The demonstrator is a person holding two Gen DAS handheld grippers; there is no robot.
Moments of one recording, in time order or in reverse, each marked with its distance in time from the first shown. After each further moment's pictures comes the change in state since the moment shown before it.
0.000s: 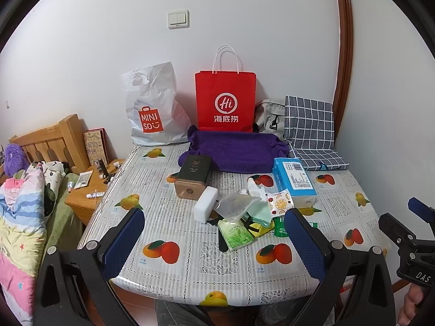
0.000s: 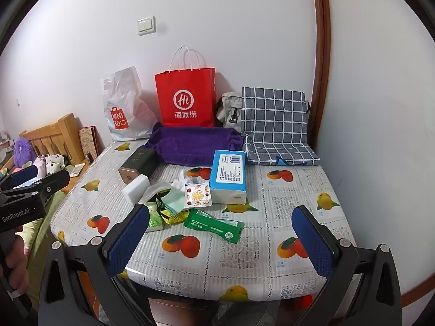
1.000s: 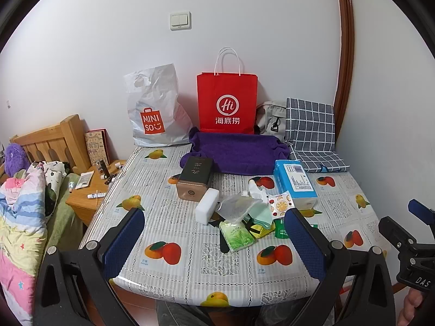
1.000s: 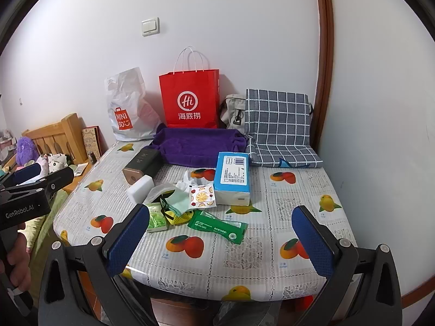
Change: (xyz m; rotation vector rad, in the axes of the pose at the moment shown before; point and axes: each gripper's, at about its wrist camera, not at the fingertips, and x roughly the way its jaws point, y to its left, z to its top) left arm -0.003 0.003 0.003 -0.002 -0.006 -0.001; right arm -0.004 0.006 0.001 -0.008 -0.007 0.010
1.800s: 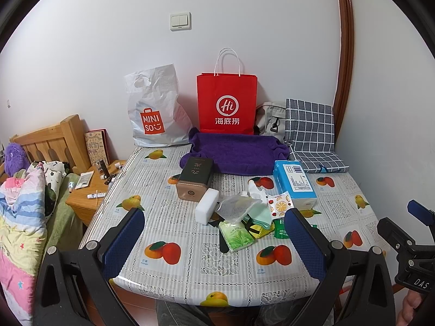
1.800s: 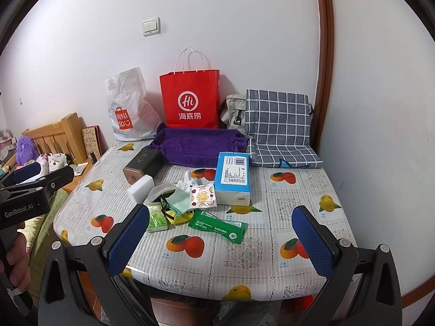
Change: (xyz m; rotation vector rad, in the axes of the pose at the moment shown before) left arm -0.001 0.000 -0.001 0.001 -0.002 -0.001; right arm -0.001 0.000 0.001 0.002 -0.002 0.002
